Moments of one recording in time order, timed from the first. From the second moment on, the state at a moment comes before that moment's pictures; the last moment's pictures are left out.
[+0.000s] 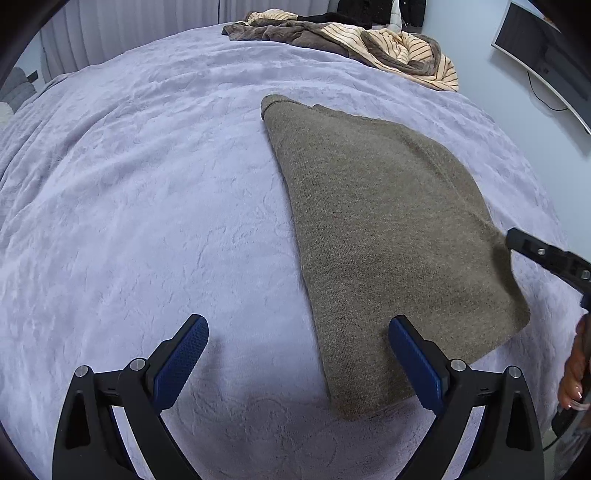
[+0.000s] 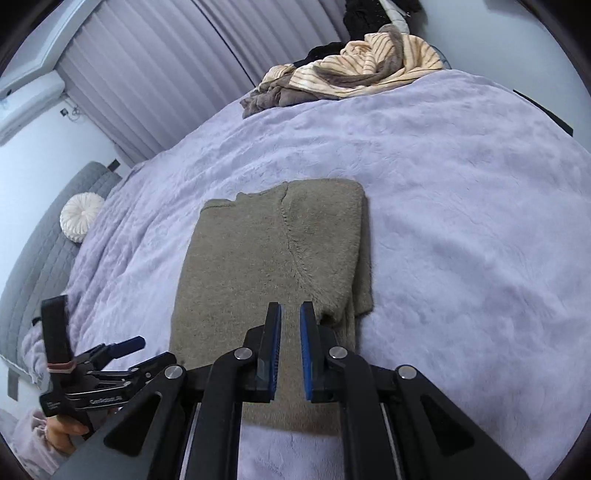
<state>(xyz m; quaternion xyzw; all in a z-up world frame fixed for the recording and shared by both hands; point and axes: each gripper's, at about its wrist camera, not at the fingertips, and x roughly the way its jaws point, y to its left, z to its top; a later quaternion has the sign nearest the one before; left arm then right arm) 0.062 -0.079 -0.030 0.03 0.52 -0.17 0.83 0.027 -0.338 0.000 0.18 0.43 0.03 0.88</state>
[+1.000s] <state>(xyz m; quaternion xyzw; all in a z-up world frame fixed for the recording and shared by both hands) 0.060 -0.096 -0.020 0.06 0.53 -0.17 0.83 -0.017 -0.396 -0.025 0.31 0.45 0.03 0.84</state>
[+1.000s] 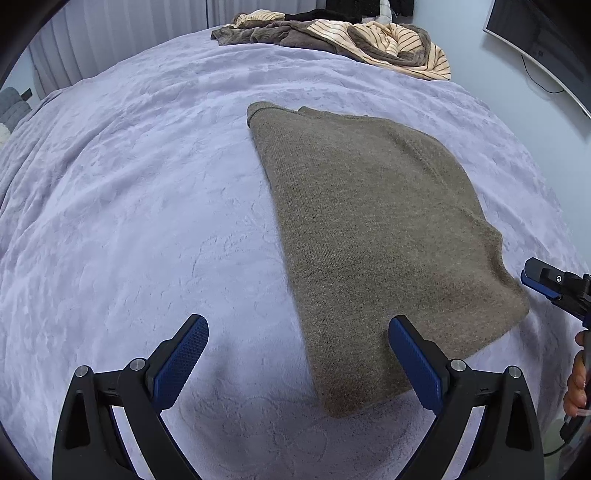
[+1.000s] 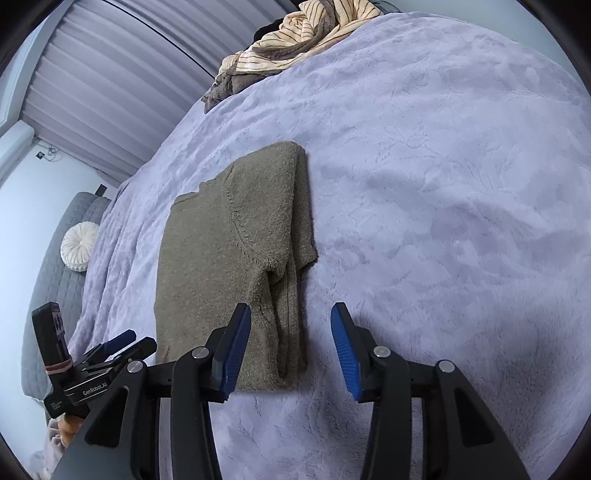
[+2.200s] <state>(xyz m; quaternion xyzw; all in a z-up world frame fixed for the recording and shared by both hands) 0.117 -0.088 -0.028 -0.02 0.53 -0.20 0.82 0.036 -0.422 -0.048 0.35 0.47 0.07 0.81</state>
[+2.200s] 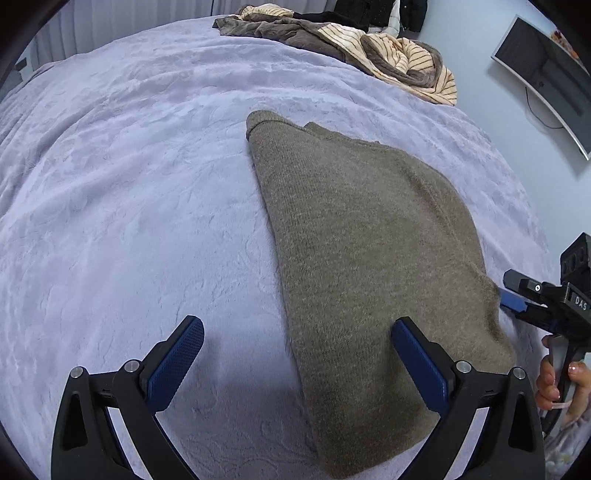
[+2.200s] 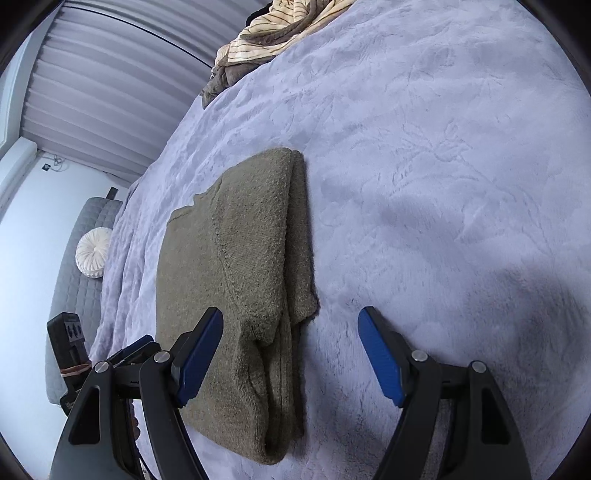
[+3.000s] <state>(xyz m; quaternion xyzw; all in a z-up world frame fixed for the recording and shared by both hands) 0.171 -0.108 -0.075 -0.13 0.57 -0.27 0.77 0.099 -0.407 -0.066 0.34 0.51 0.12 0.78</state>
